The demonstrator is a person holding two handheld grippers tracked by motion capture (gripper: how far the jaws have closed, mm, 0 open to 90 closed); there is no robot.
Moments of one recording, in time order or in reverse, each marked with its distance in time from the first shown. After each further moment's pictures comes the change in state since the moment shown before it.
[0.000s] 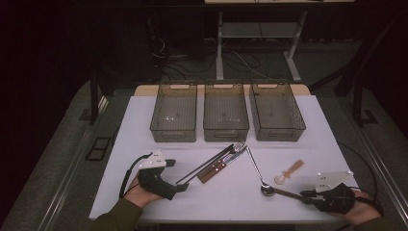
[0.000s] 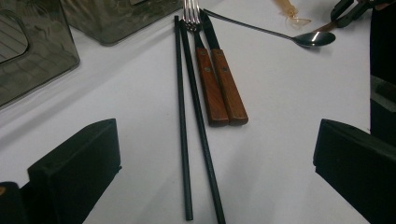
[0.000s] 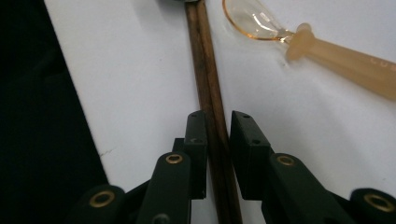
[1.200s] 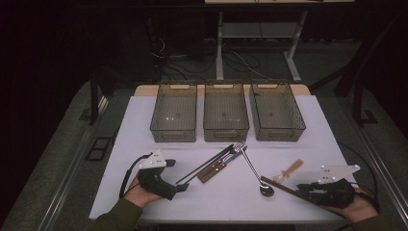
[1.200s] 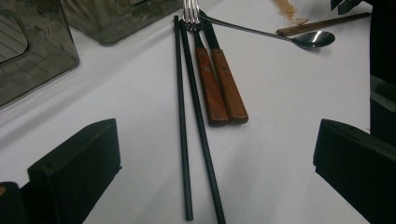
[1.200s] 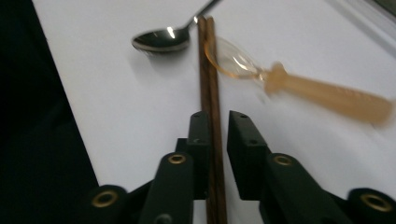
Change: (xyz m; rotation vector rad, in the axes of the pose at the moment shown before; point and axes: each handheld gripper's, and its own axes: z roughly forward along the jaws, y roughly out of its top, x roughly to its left) left arm 0.000 0.000 0.000 -0.001 0.001 0.000; right arm -0.007 0.006 -0.008 -0.117 0.008 0.095
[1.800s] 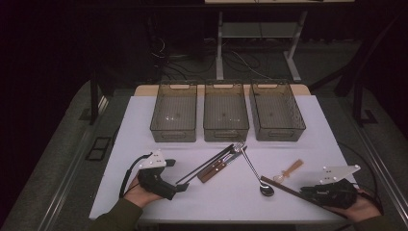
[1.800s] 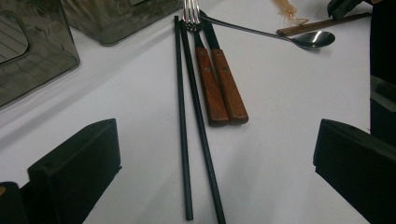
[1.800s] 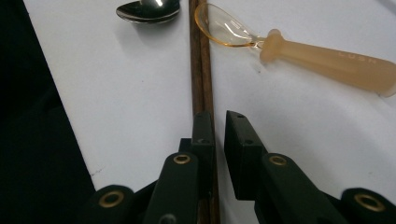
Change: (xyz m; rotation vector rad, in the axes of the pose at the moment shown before) left arm 0.000 0.000 0.000 -0.004 0.000 -0.007; right arm -0.007 -0.011 0.003 0.039 0.009 0.017
